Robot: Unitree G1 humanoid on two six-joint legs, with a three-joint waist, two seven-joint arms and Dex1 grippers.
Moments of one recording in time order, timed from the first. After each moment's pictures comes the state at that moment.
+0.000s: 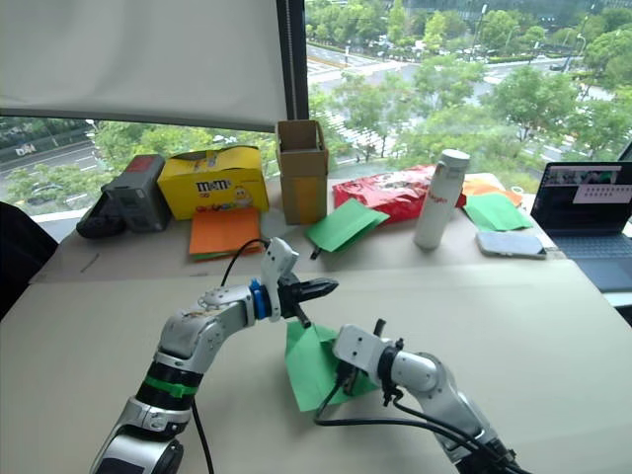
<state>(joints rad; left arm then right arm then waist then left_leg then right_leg) -0.62 0.20 -0.12 0.02 -0.38 0.73 -0.72 -0.21 -0.48 0.34 -0.13 -0.15 0.10 0.67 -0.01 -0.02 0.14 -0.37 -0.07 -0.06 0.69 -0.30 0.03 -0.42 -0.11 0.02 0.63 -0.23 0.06</state>
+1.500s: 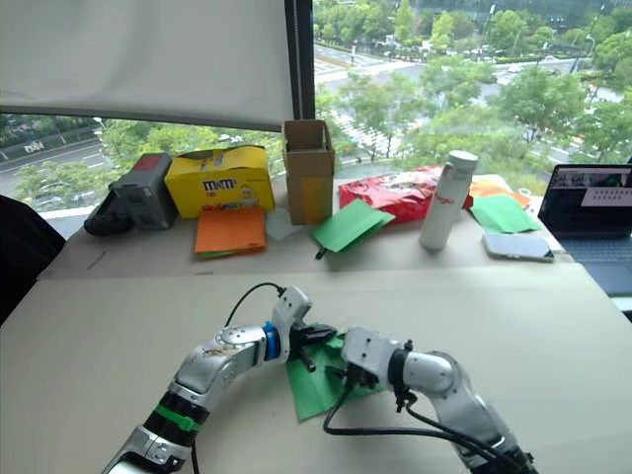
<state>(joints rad) -0.46 0.22 -0.28 0.09 -0.27 0.63 -0.66 -0.17 -0.56 0.25 -0.32 -0.01 0.30 0.82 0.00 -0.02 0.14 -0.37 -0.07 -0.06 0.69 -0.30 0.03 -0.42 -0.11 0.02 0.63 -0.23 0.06</state>
